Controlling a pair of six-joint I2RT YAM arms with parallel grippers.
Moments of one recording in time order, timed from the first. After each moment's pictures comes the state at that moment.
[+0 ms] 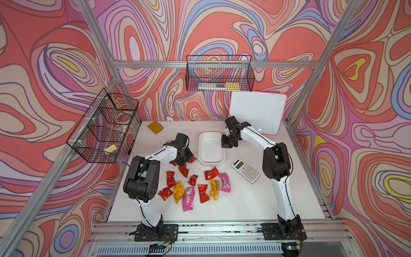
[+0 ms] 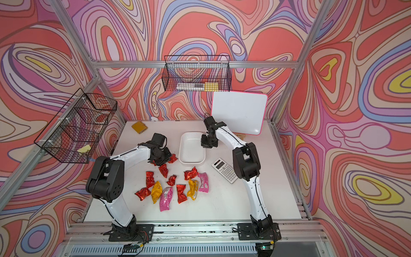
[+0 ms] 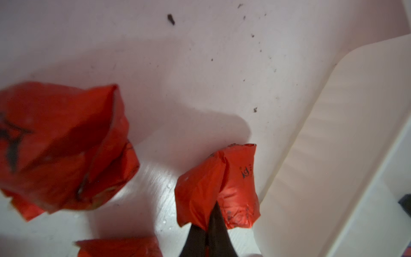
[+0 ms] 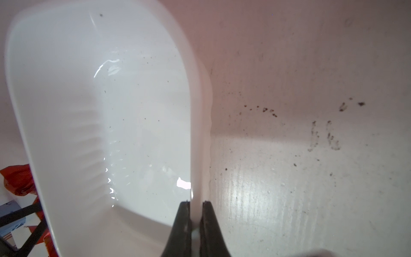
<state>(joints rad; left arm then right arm) -0.26 1.81 1.15 -0.50 0.11 -0.85 0.41 2.31 2.03 -0.93 -0.23 0.46</state>
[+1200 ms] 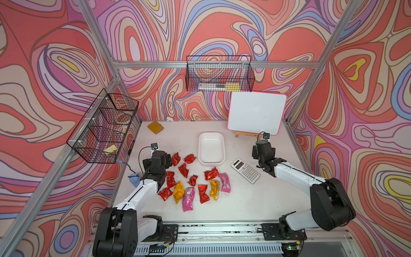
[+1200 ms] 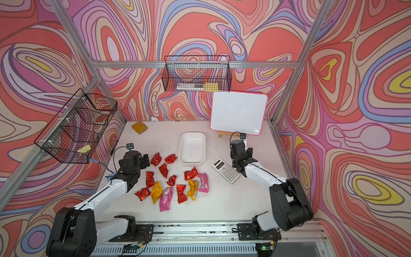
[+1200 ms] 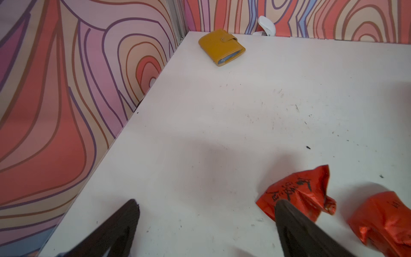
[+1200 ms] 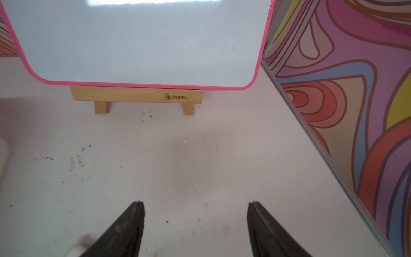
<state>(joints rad) -0.06 1.20 0.50 0.13 -0.42 -0.11 0.29 1.50 0.78 0.06 0.56 0.19</state>
